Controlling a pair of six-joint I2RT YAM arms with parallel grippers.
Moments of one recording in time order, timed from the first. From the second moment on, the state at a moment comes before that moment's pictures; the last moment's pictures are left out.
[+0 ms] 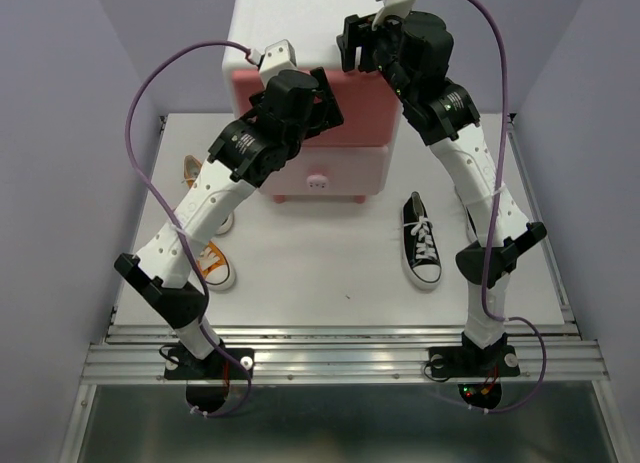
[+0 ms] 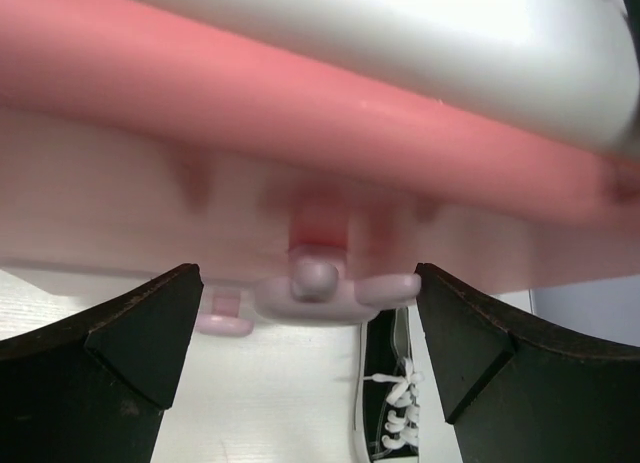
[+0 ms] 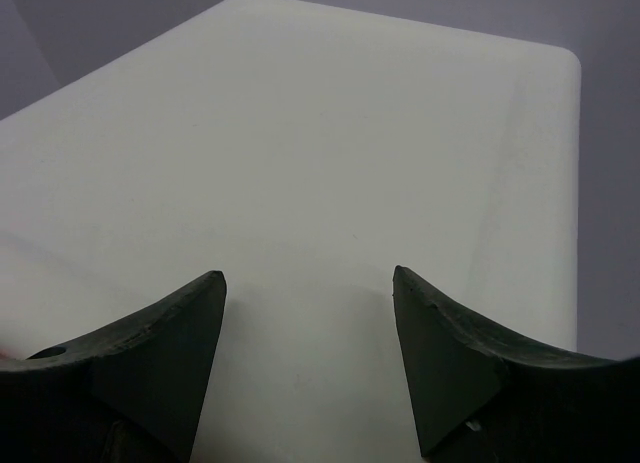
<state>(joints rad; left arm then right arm) -0.75 1.65 2.08 -0.84 -0.53 -0.69 0.59 1.97 2.53 -0.49 0.16 -0.03</state>
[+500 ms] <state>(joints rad) -0.71 1.68 2.08 -0.79 -0.47 -0.63 0.59 1.96 2.52 -0.48 0.12 -0.03</state>
